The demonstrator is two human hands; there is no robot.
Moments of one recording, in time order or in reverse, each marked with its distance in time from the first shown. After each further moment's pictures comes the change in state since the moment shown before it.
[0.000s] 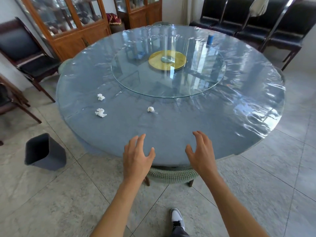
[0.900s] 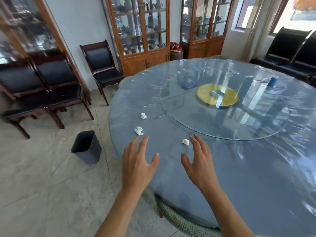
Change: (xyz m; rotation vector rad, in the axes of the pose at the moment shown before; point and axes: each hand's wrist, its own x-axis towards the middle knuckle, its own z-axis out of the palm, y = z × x) left_hand 0.066 0.003 -0.078 0.137 0.378 -0.111; right_hand 0.108 -0.116 0.008 0.164 -0.149 -0.430
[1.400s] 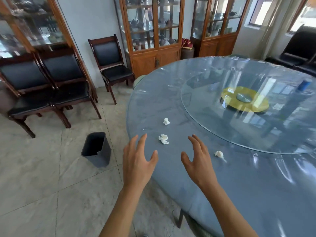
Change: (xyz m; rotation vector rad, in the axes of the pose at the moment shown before) left_hand 0.102 -0.156 -0.022 -0.101 -0.037 -0.129; right_hand 0.087 -0.095 0.140 0.060 -0.083 0.037
